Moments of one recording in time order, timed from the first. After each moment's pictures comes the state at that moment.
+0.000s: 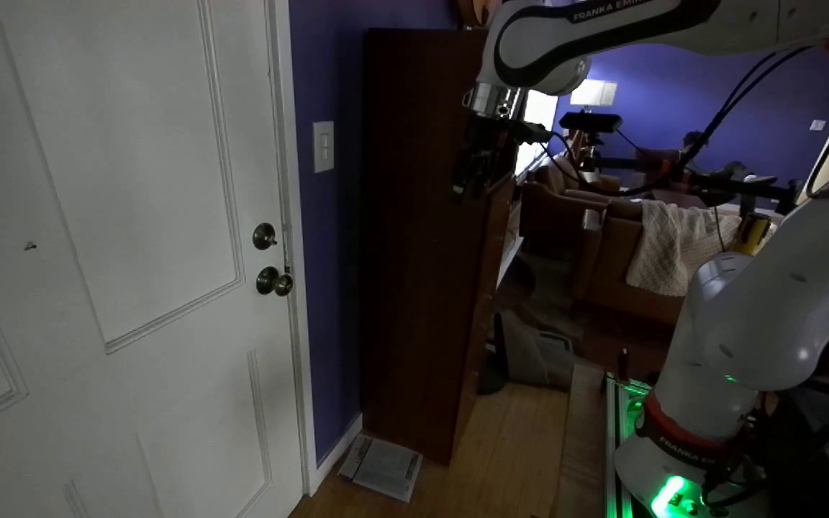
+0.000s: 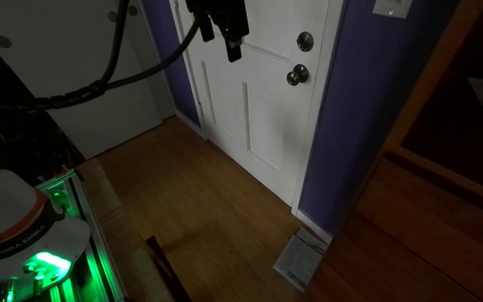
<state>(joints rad) -0.10 -0.44 -0.23 -2.28 0.00 1.98 -0.21</state>
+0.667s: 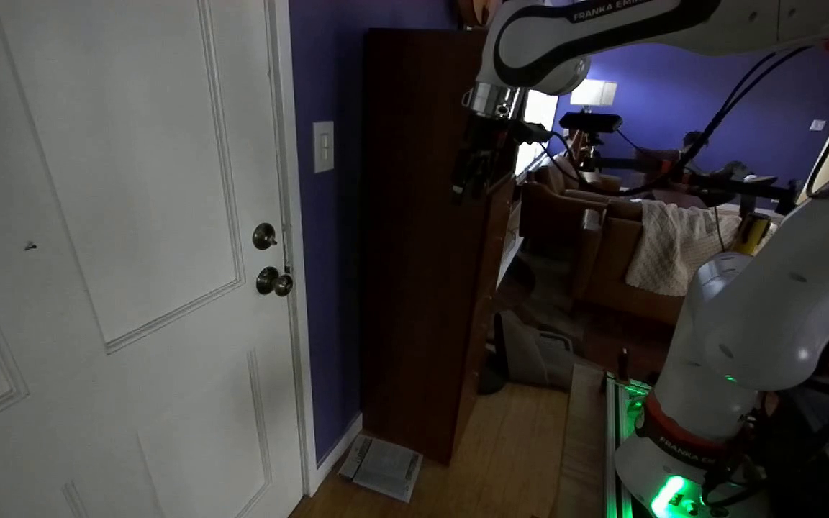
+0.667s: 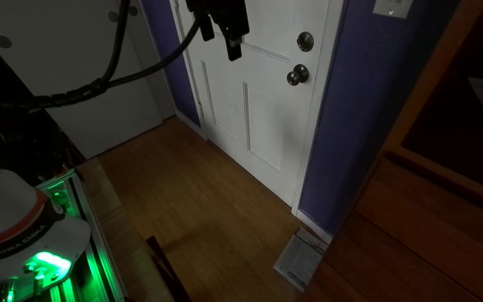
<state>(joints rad) -0.10 -0.44 -0.22 -2.28 0.00 1.98 -0.21</state>
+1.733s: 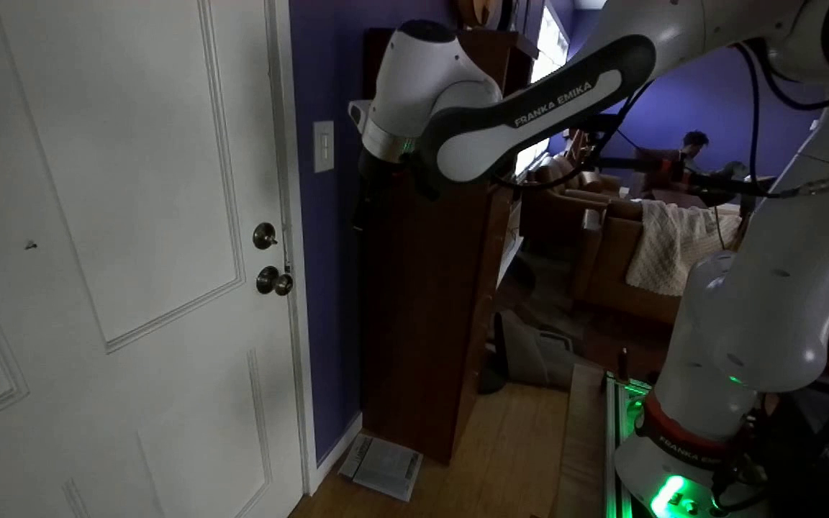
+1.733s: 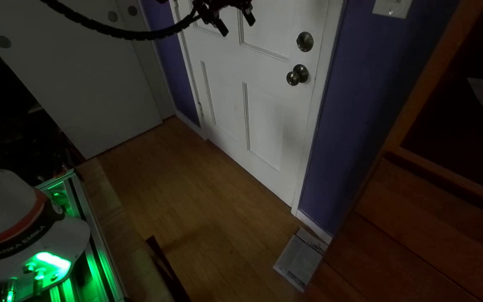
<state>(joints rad) -0.03 -0.20 0.10 -2.26 -0.45 2.46 0.02</state>
